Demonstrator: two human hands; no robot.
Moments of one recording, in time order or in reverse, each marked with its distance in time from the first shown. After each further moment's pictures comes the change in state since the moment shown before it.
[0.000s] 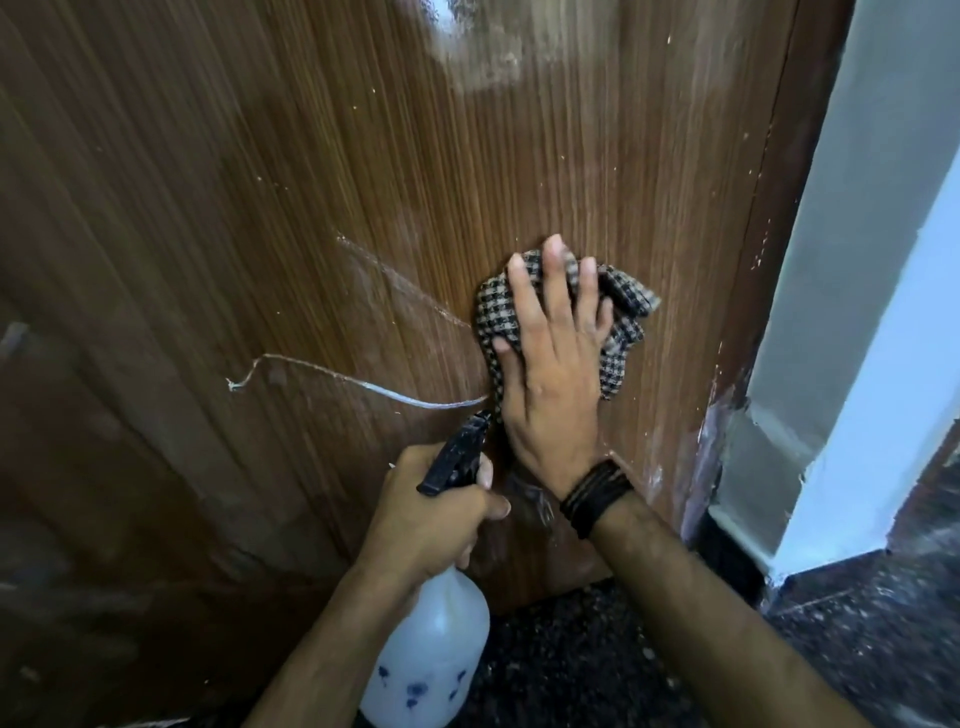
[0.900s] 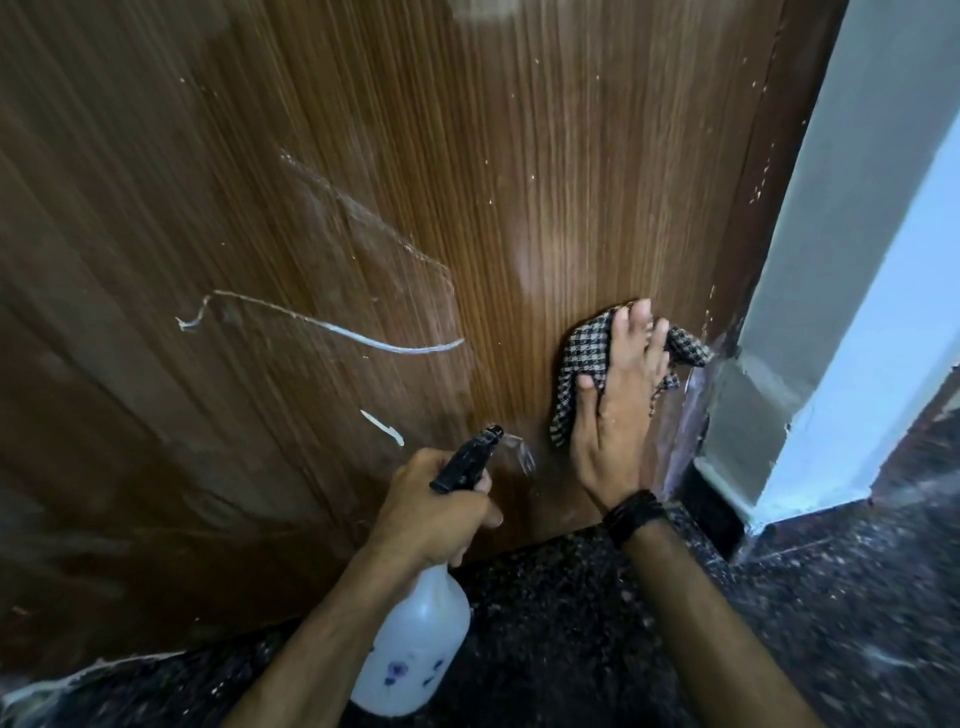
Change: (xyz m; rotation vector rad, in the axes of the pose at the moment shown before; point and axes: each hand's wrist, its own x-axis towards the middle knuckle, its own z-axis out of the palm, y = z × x) left_hand 0.004 -0.048 0.022 0.156 -0.061 -0.124; right_hand -0.090 0.075 -0.013 0.107 -0.024 0.312
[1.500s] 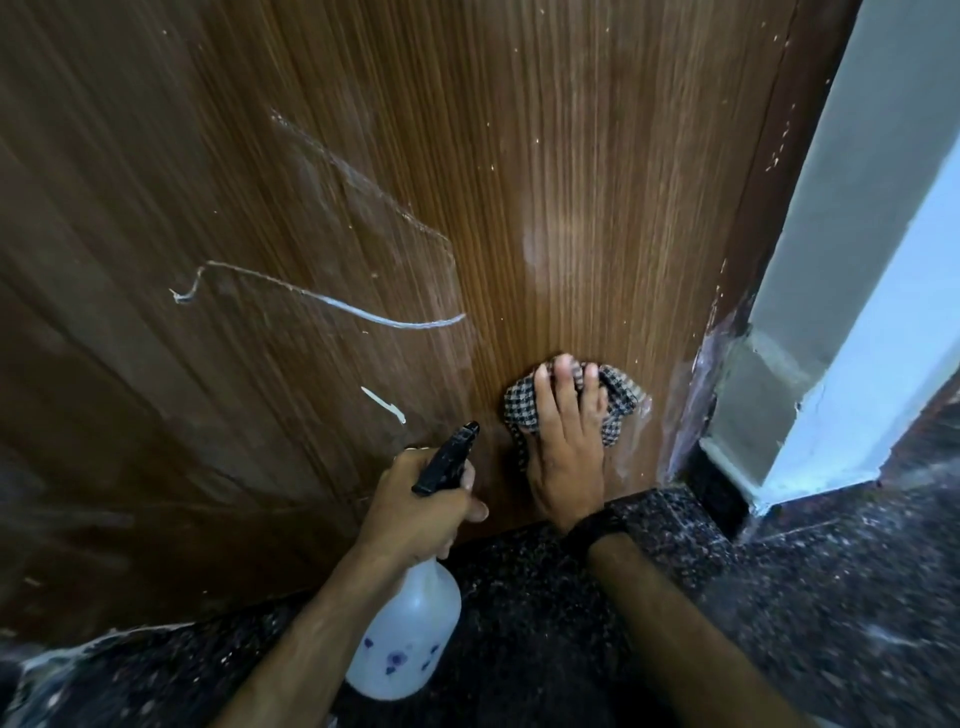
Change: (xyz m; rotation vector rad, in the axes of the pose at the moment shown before) left_hand 0.003 -0.030 -0.004 -0.052 0.005 -0.032; right_hand -0.068 0.024 0.034 -0.234 -0.129 -0.271
